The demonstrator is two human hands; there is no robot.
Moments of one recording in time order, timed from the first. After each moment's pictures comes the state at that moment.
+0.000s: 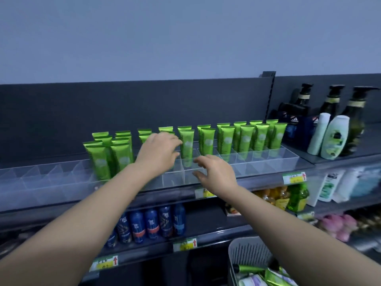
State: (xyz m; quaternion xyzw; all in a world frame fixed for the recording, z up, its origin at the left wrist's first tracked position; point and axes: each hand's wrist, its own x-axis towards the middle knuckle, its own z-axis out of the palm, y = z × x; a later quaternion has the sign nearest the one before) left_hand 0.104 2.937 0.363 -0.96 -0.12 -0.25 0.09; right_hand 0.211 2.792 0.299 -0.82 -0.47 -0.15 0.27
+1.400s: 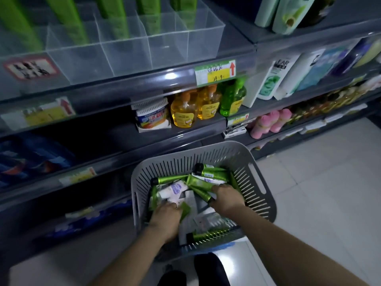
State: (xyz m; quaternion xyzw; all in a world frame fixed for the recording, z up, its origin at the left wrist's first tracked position) left_hand 0.201 2.660 -0.034 -0.96 -0.04 0.27 -0.04; right_hand 0.332 2.502 -0.020 -0.92 -0.25 0.30 0.00
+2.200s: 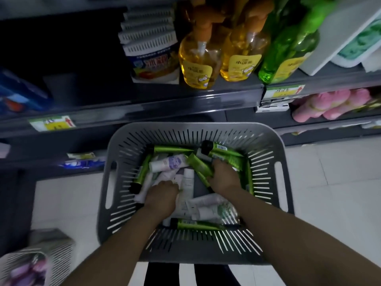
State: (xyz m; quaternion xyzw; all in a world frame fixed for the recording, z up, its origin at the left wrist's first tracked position) left_hand 0.222 2.634 -0.122 -0.93 -0.23 0.22 -0.20; right_hand 0.390 2.519 -0.130 -0.89 -0.28 0.36 0.08
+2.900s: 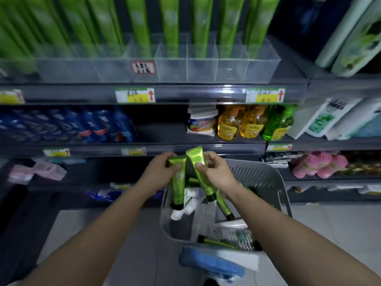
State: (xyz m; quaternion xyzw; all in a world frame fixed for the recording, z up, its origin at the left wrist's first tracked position) left_hand 0.175 2.716 0.101 -0.75 -0.37 -0.12 -0.53; right_hand 0.314 2.599 0.074 -0.70 -0.26 0.38 0.54
